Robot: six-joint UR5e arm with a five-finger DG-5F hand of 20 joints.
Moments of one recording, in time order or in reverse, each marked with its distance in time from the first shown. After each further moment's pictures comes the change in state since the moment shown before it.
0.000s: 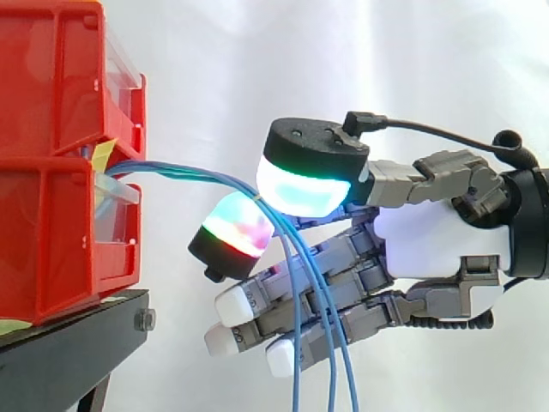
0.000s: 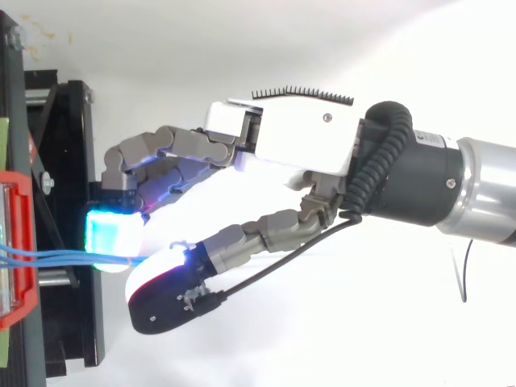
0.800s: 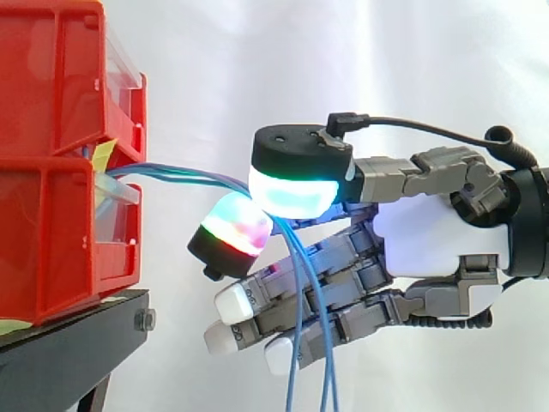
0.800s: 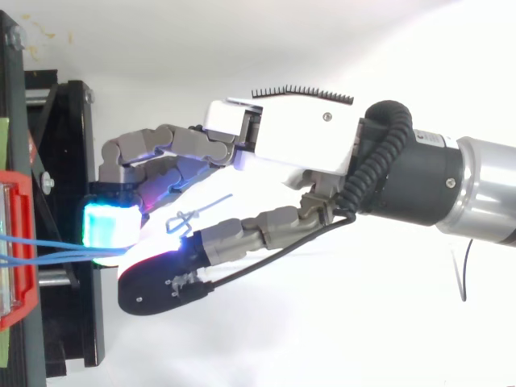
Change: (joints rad) arm -0.001 0.000 0.000 0.004 0.001 -0.002
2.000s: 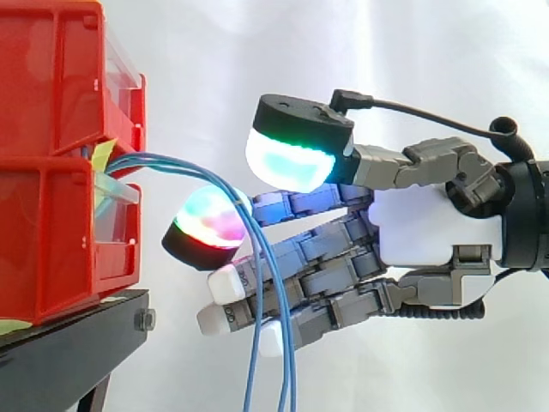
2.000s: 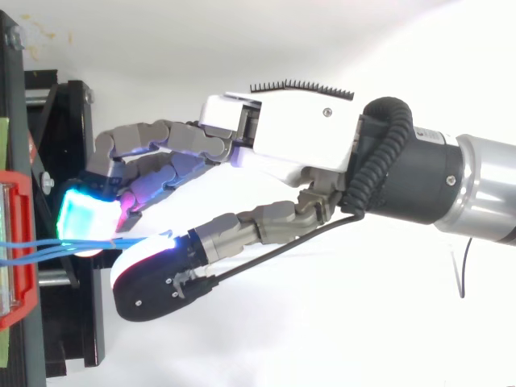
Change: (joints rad) arm -0.002 0.001 0.001 0.027 0.000 0.000
